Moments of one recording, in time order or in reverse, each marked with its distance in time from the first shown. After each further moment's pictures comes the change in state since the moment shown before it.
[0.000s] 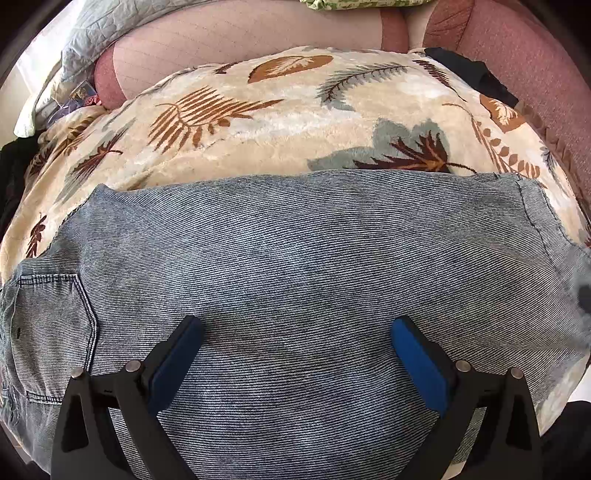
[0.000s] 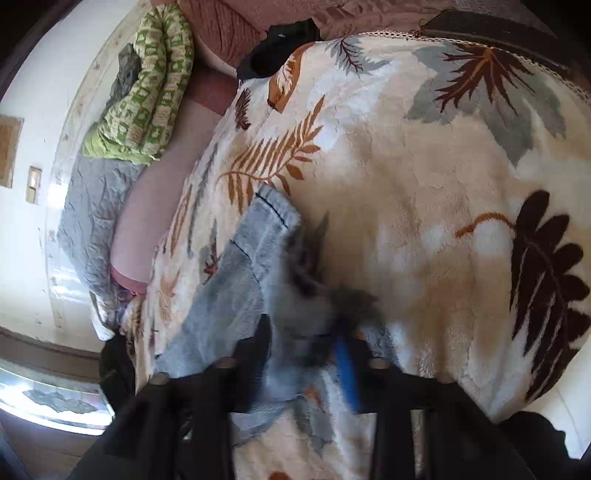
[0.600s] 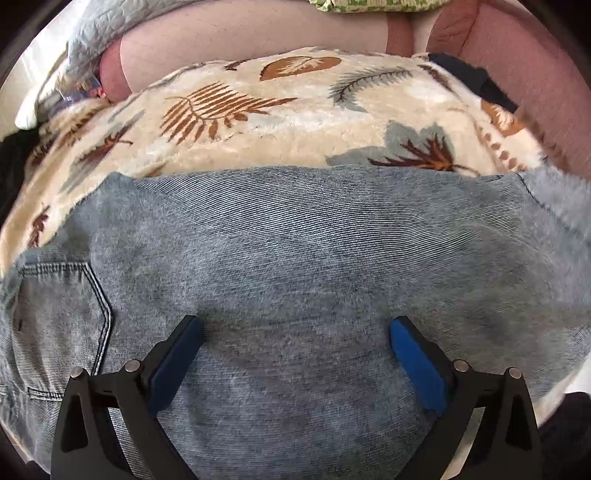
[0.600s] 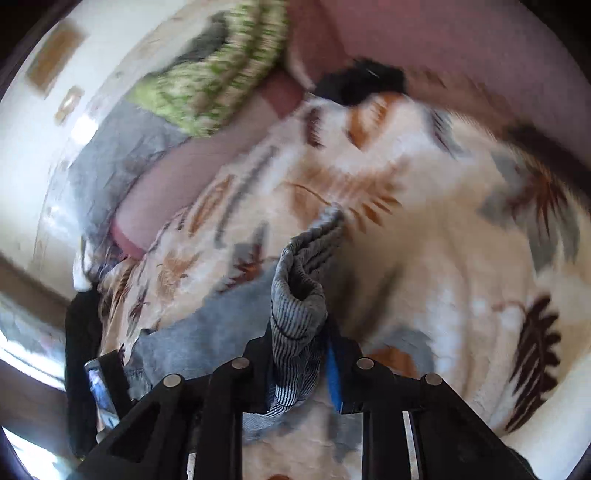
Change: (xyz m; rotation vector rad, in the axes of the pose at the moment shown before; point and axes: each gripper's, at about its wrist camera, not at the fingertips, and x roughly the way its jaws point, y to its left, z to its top) left arm -0.006 0.024 -0.011 -0.034 -0.002 -0.054; right arm -0.032 0.120 -0.020 -0.440 -0.130 -0.057
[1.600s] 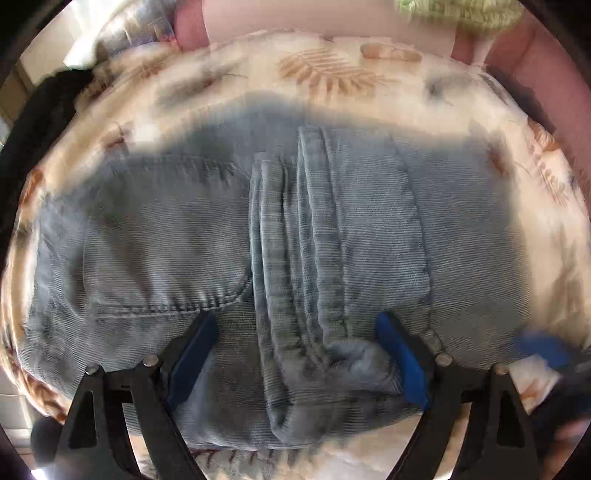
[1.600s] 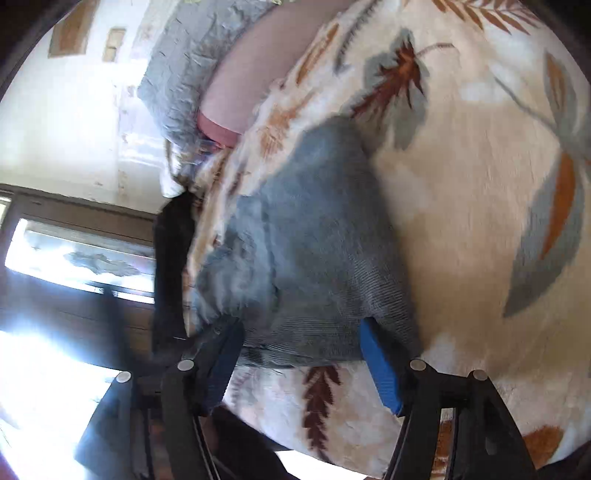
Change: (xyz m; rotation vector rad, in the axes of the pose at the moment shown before) left arm -0.035 0.089 -0.050 -0.140 0.040 0.091; right arm 0.083 0.041 -0.084 0.102 0.400 0.511
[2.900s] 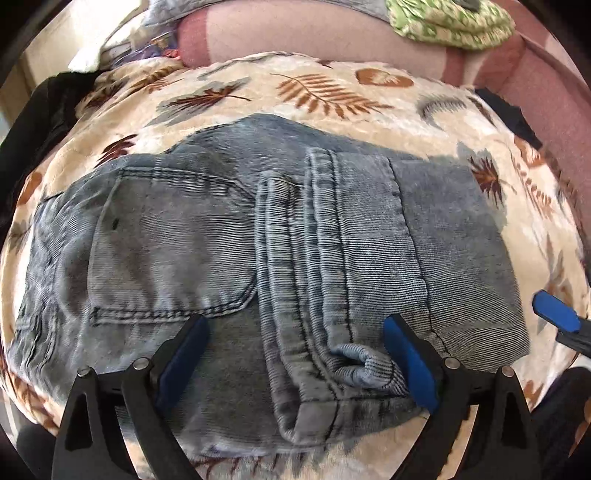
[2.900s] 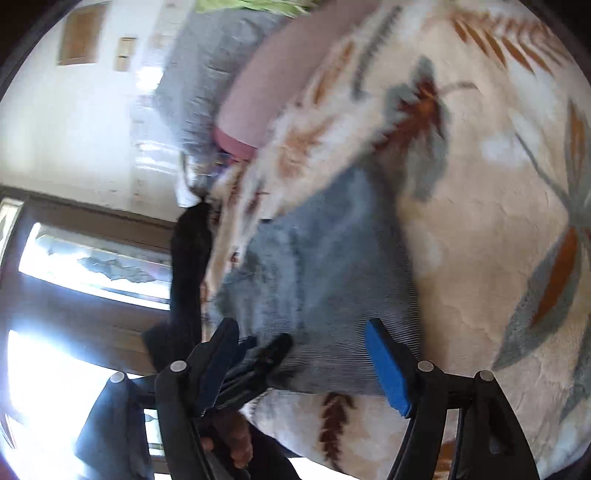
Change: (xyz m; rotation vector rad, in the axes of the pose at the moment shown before) left arm -0.015 0.010 -0.004 -0.012 -0.062 -0.043; right arm -0.011 0.009 0.013 -0.024 -0.018 0.037
